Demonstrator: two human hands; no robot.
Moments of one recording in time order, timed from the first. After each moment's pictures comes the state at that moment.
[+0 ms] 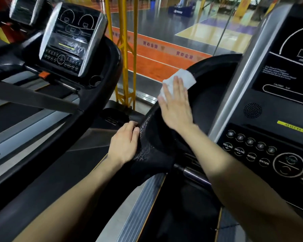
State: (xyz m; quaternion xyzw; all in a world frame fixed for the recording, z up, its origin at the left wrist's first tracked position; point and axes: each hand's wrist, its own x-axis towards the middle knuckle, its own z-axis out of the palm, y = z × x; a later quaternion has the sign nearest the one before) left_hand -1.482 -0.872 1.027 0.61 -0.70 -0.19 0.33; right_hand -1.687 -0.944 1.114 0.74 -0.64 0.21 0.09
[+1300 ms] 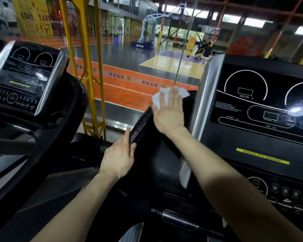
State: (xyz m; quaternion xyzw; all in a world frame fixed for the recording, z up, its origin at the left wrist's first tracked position) left_hand -1.558 -0.962 1.077 0.55 -0.79 -0.08 0.27; right_hand -1.759 -1.005 1.194 0.64 -0.73 0.13 0.22
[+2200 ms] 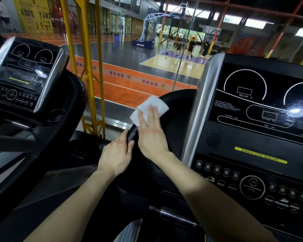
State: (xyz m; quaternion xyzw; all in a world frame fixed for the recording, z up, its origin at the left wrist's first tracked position) left_hand -1.554 -0.957 1.083 0.54 -0.78 -0.11 0.30; right_hand -1.715 -0.969 1.122 0.73 -0.64 0.14 0.20
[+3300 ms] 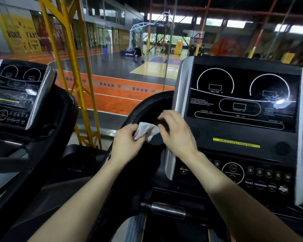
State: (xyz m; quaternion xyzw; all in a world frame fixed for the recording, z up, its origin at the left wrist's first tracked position) left_hand -1.615 -0.939 1.144 0.38 -0.76 -0.18 0.49; right_hand -1.809 -0.876 1.186 0.70 -0.58 0.40 0.14
